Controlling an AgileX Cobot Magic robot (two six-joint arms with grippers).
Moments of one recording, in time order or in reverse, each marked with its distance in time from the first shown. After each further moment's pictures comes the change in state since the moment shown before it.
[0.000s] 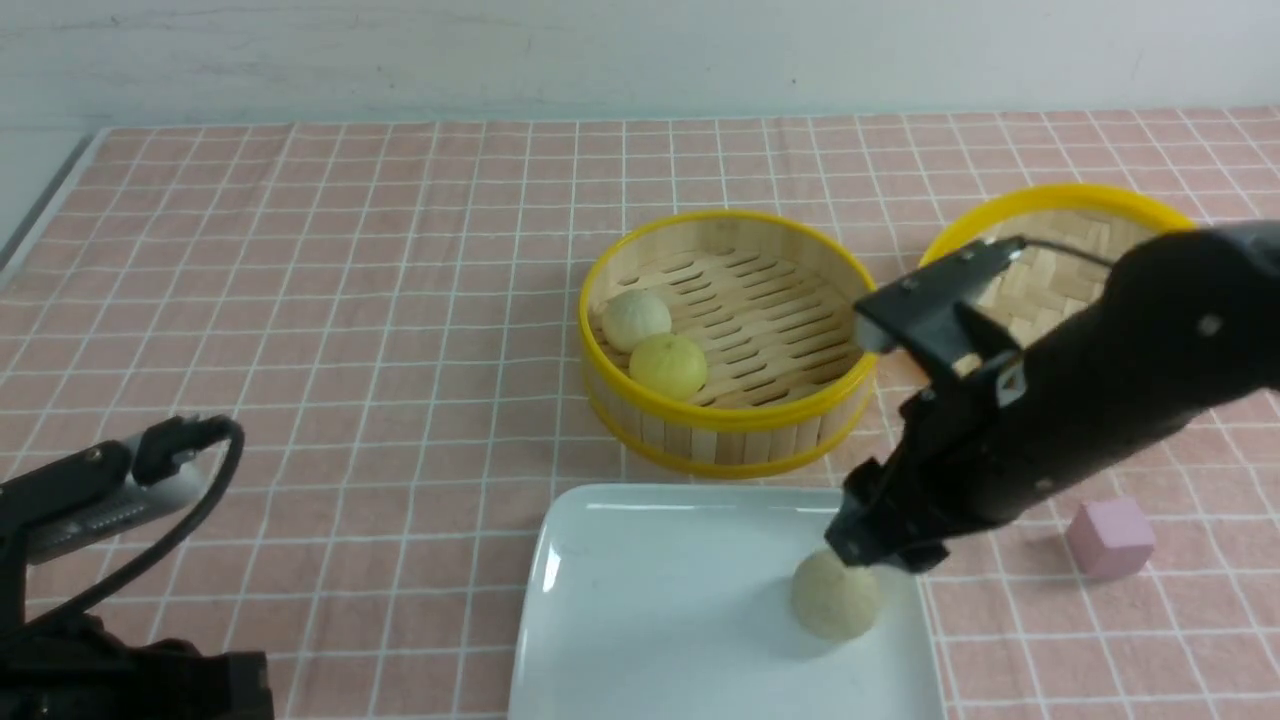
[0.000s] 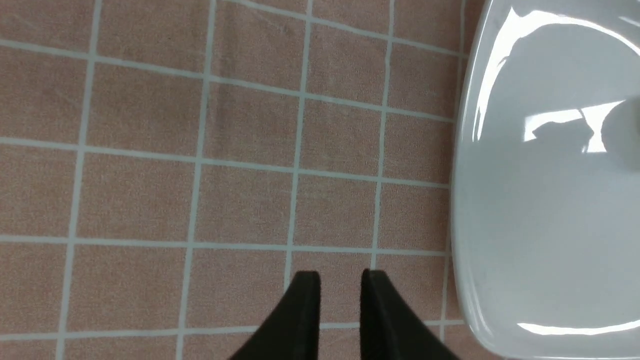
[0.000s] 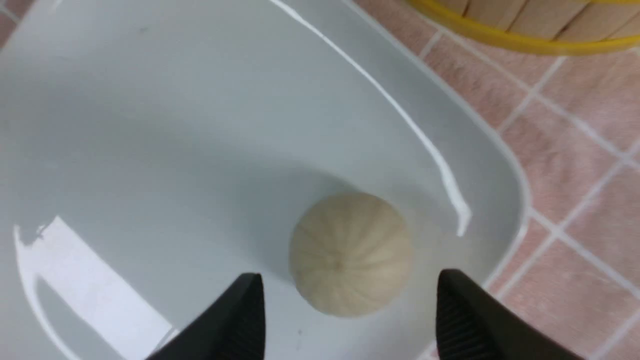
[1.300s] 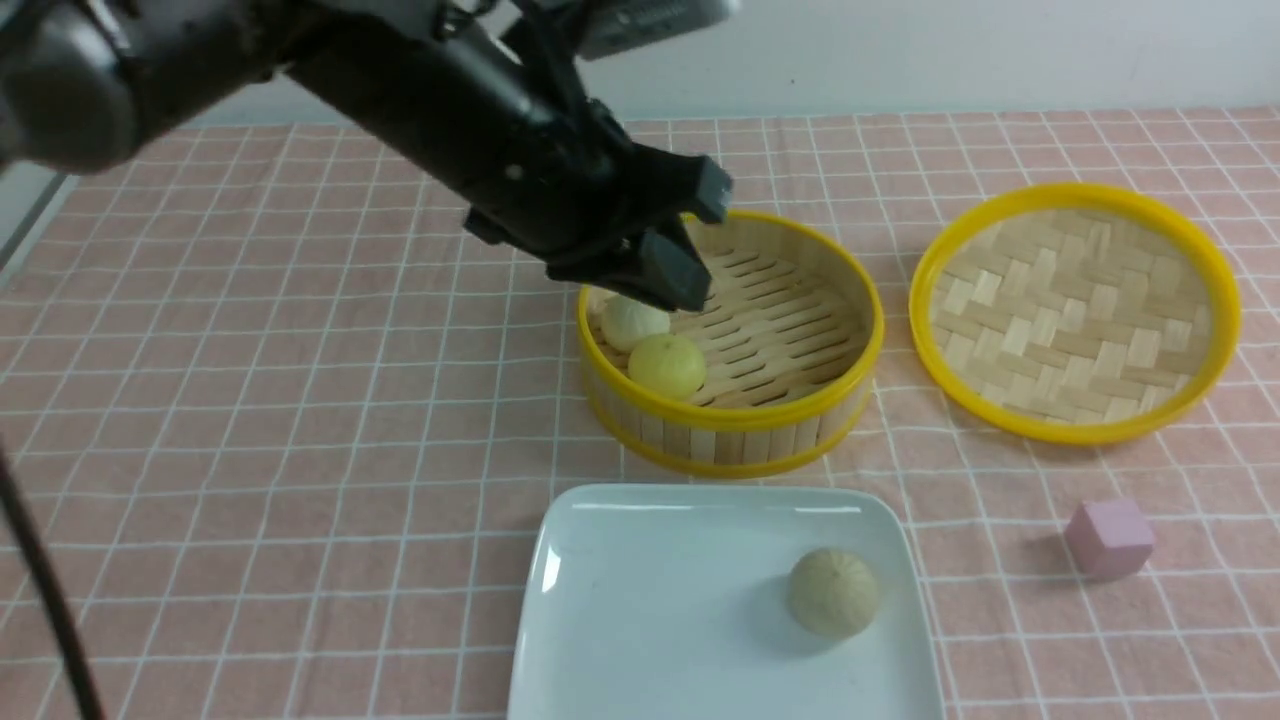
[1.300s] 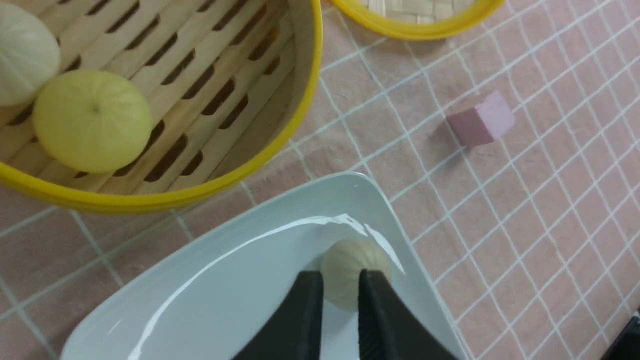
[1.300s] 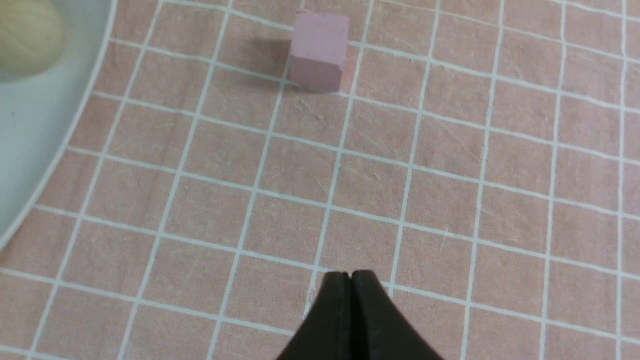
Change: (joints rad) right arm -0.151 -1.003 0.504 -0.460 0.245 0.430; left arm -0.470 0.952 -1.138 -0.067 0.180 0.097
